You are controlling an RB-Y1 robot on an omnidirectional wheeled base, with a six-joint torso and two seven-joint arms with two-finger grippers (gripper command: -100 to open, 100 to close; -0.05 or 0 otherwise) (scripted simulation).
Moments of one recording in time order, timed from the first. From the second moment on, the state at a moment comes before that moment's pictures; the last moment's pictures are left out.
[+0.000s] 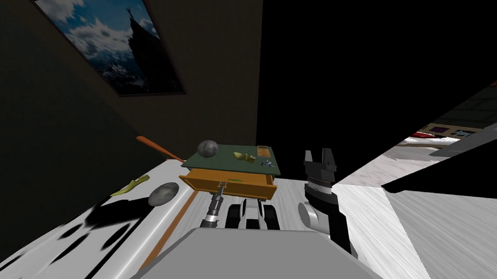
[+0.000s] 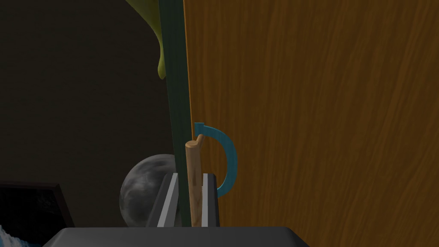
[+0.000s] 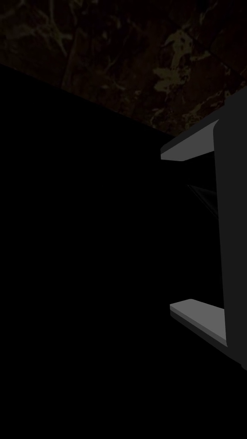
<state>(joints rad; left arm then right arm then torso) 0.44 0.16 -0.17 -1.16 0.00 -1.01 0.04 0.52 0.02 -0.04 -2.22 -0.11 -0.64 0.10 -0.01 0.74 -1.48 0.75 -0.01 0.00</state>
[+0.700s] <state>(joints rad) 0.29 0.13 -0.12 -1.01 0.01 -1.00 0.01 0.52 0.02 -0.04 -2.22 -0.11 -0.64 0.10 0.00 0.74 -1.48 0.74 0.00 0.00</state>
